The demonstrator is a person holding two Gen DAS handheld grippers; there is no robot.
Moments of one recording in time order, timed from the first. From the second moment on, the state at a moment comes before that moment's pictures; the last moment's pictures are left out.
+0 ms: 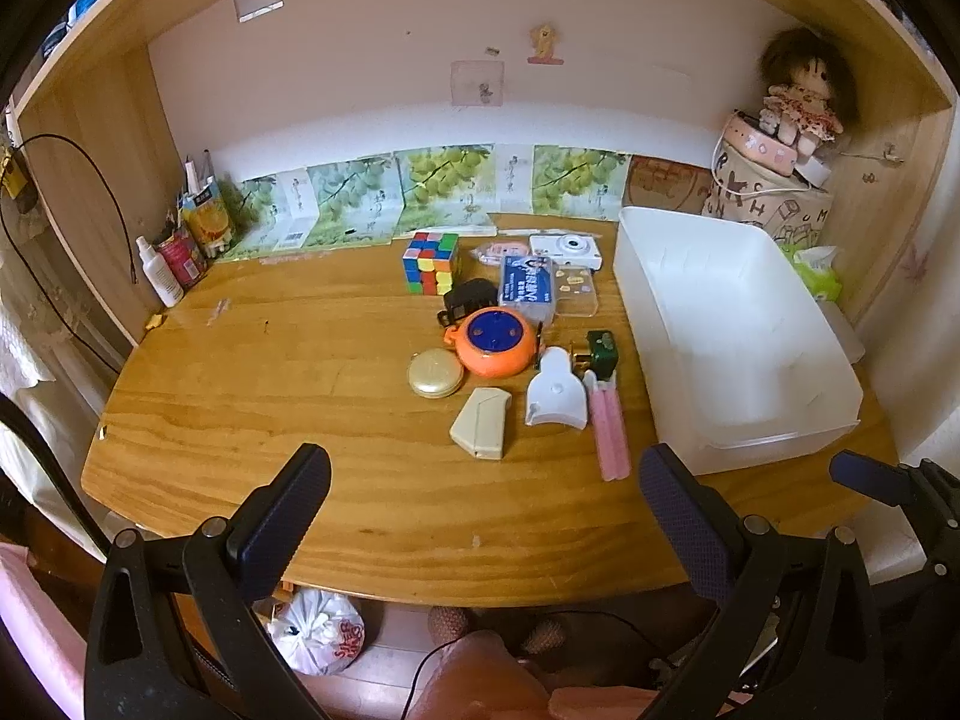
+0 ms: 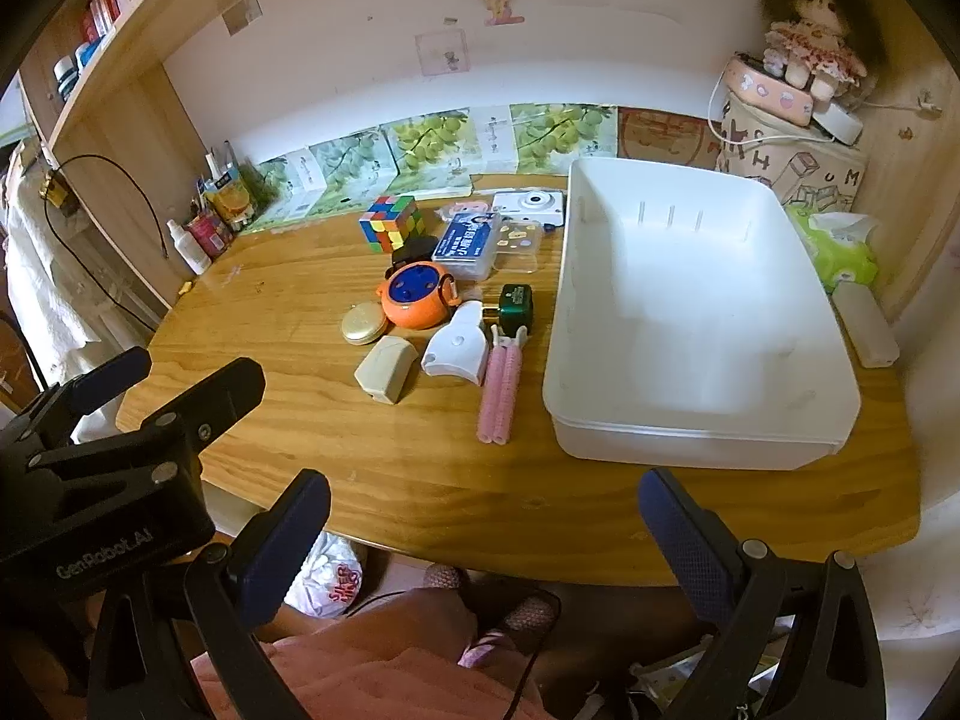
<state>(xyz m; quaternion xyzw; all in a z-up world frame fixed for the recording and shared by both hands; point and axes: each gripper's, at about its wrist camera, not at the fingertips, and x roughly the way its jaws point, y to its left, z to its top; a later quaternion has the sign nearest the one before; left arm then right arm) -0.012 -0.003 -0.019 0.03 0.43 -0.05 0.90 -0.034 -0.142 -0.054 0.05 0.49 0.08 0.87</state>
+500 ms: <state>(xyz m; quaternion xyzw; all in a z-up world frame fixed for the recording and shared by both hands) 0.025 0.027 -0.041 0.00 0.50 -0.06 0.87 -0.003 -0.130 -0.089 0.12 0.54 0.10 0.83</state>
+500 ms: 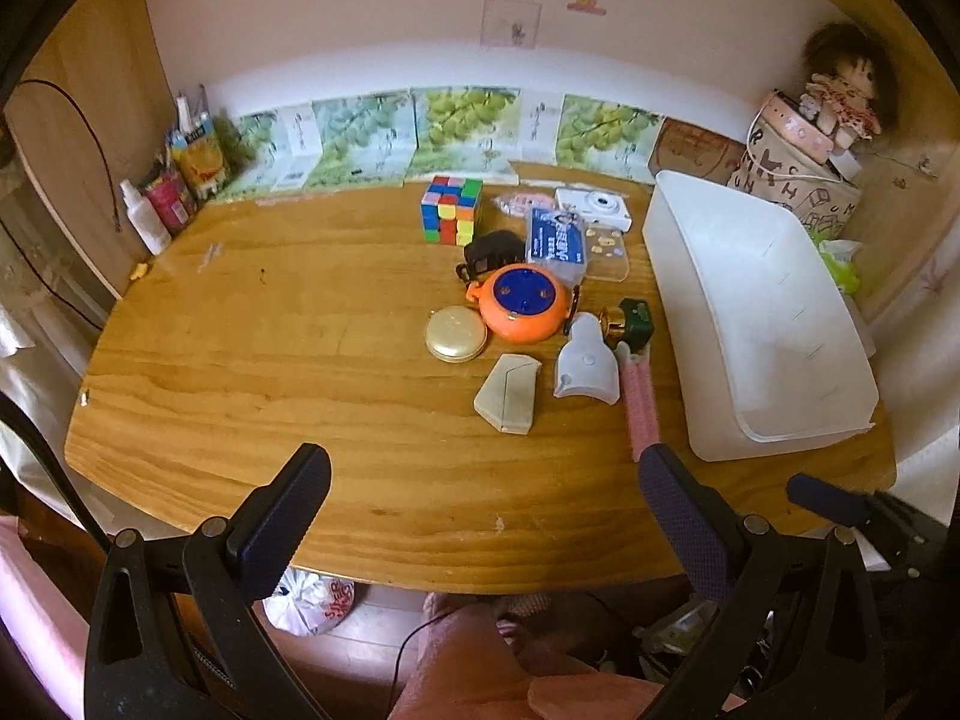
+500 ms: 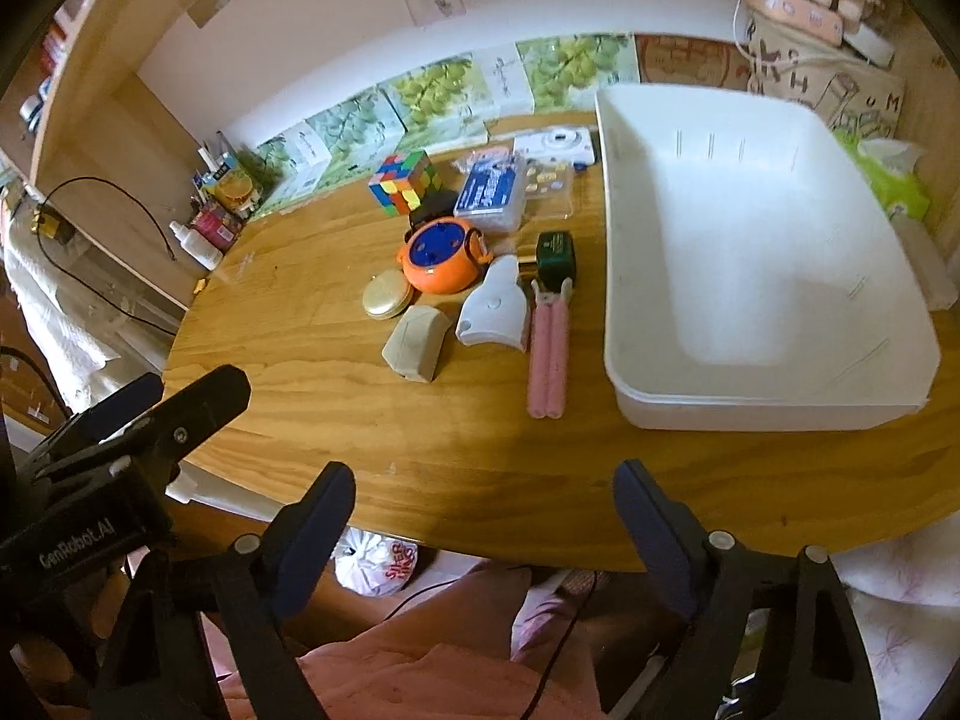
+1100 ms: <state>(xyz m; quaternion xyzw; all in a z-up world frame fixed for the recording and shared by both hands) 0.128 0.027 -0.111 0.01 0.65 -0.14 0.75 0.056 -0.109 -0.151 0.19 0.62 -0.02 0.76</state>
